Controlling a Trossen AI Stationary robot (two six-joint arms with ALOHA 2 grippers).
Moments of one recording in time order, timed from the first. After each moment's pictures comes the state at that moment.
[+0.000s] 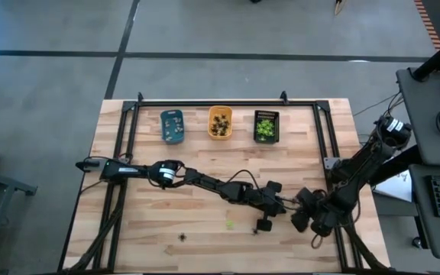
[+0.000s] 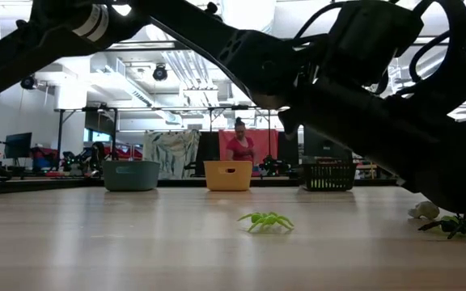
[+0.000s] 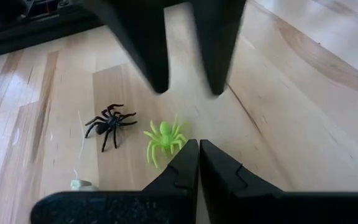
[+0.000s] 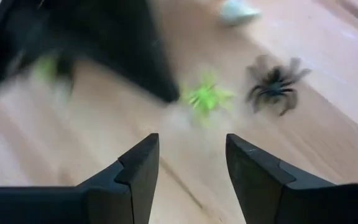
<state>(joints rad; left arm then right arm) -0.18 2.70 2.10 0.11 0.05 0.18 0.92 1.30 0.54 -0.49 0.33 1.77</state>
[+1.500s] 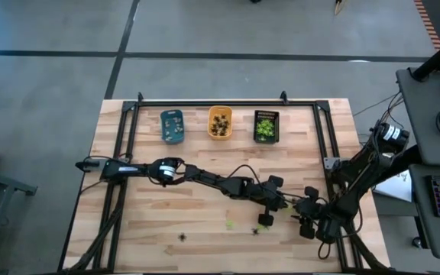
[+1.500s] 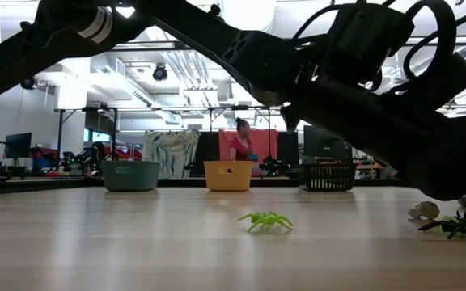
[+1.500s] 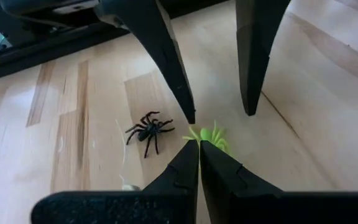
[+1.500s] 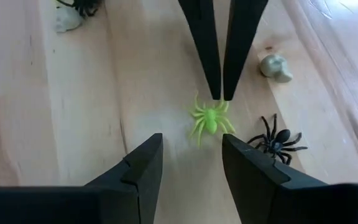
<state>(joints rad) -0.16 2.68 2.12 0.09 0.05 0.23 1.04 1.42 0.52 -0.44 0.53 1.24</state>
